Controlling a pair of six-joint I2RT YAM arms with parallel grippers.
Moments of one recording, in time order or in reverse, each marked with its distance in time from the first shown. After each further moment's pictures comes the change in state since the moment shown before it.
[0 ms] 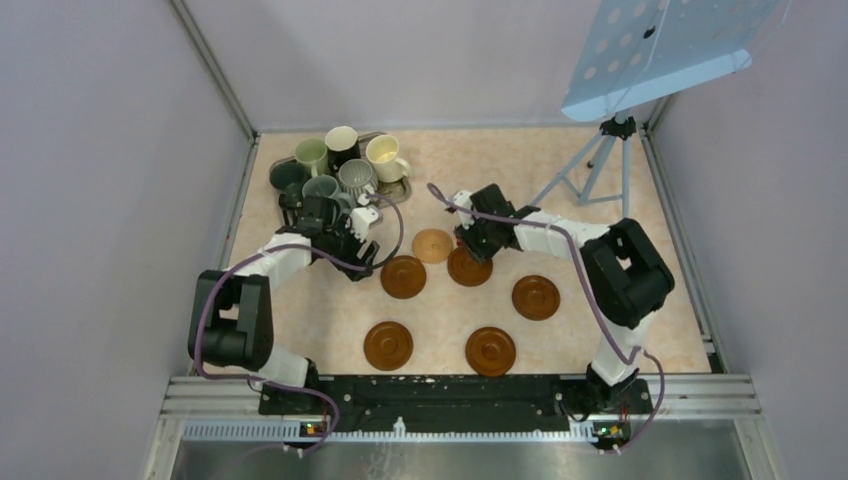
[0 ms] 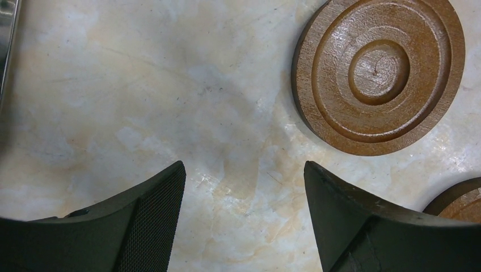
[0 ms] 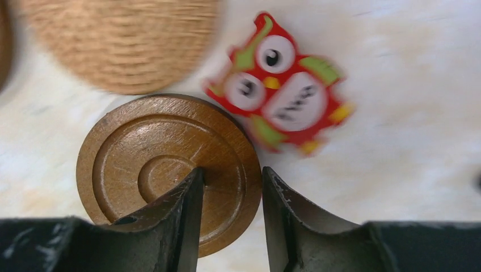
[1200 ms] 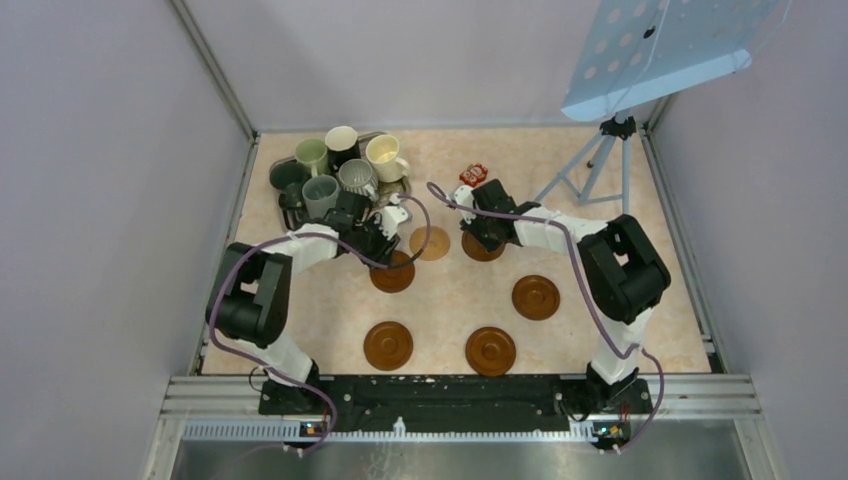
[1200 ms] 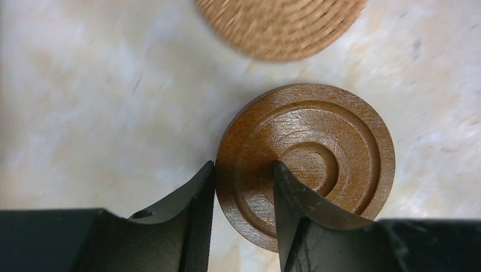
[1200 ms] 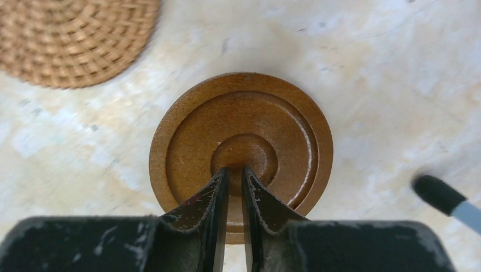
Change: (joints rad) left arm -0.195 0.178 0.098 0.113 -0.043 -0.031; right arm -0.061 0.085 0.102 0.011 0.076 -0.093
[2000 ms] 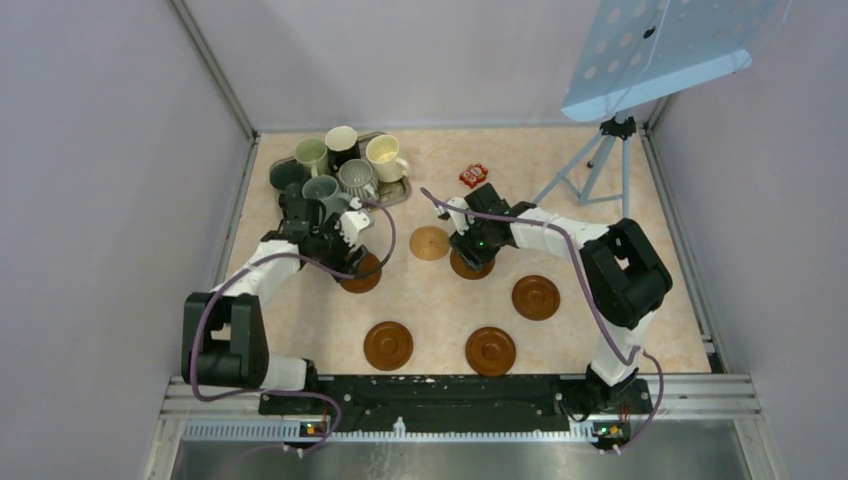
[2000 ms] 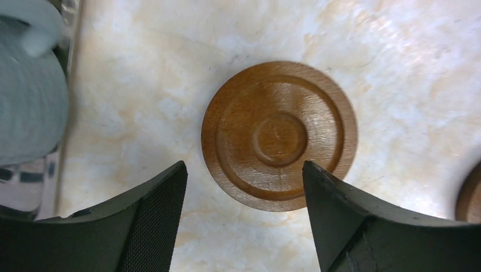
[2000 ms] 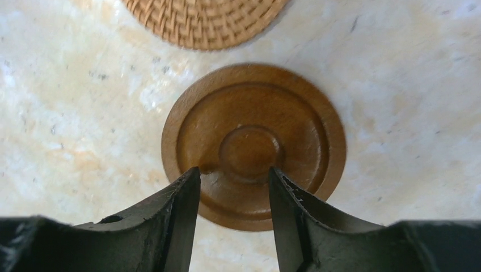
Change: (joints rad) left arm 0.267 -0.244 -0.126 -0.146 0.017 0.208; right arm 0.058 -0.047 0.004 -0.137 -0.165 0.066
